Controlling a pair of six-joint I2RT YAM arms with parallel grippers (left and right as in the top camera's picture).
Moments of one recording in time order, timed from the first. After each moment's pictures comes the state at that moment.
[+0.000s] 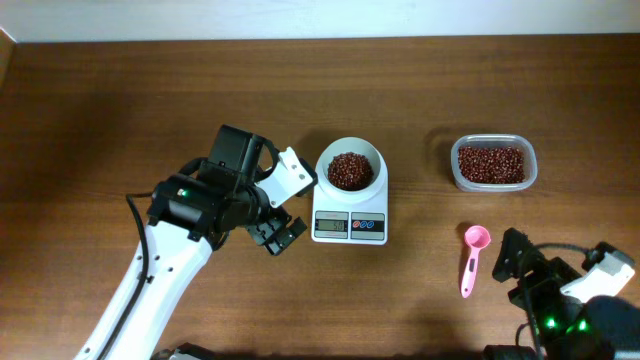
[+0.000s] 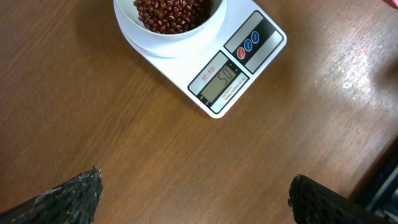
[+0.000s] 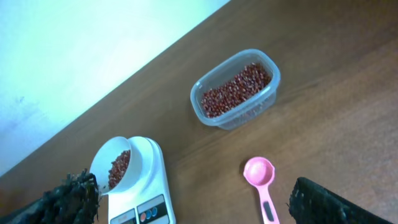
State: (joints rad) left arm -0.36 1.30 1.22 -1.07 0.24 0.51; right arm -0.05 0.28 0.78 -0.94 0.01 0.60
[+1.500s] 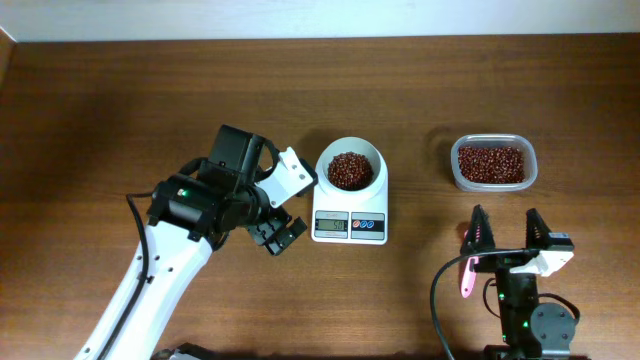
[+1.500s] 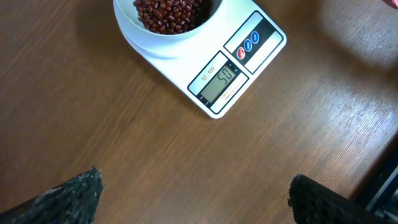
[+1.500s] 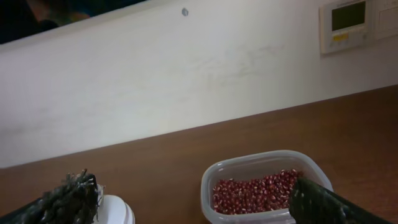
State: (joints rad) left arm -0.36 1.30 1.22 -1.07 0.24 0.51; right arm -0.04 0.01 0.01 0.07 -0.05 0.25
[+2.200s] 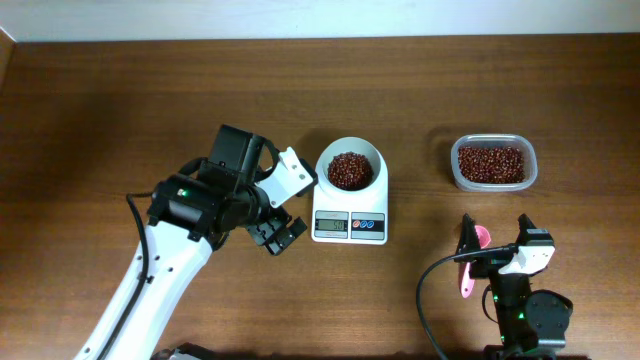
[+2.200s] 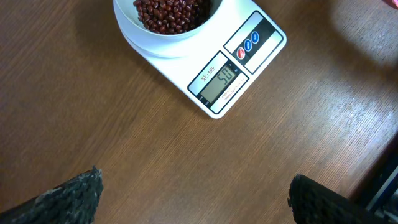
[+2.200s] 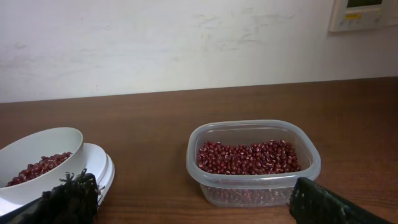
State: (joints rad) left arm -0.36 1.30 1.22 -1.07 0.24 0.51; right arm -0.04 0.01 0.01 -0.07 -0.08 0.09
